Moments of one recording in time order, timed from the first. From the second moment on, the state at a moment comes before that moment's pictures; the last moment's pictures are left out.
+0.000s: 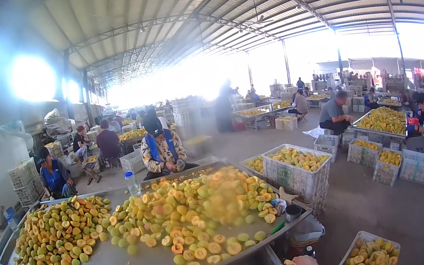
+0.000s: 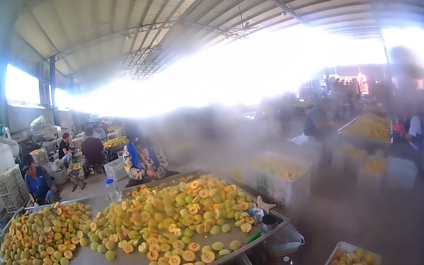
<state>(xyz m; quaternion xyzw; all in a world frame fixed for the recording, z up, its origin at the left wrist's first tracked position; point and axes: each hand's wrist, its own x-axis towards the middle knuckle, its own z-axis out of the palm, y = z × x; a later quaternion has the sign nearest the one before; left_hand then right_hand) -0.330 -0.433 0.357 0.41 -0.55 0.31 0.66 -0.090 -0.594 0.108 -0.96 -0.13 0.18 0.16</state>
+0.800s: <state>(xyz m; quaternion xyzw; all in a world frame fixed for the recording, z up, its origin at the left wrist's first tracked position) -0.353 -0.451 0.399 0.48 -0.59 0.35 0.55 -0.059 -0.612 0.061 -0.96 -0.18 0.04 0.22</state>
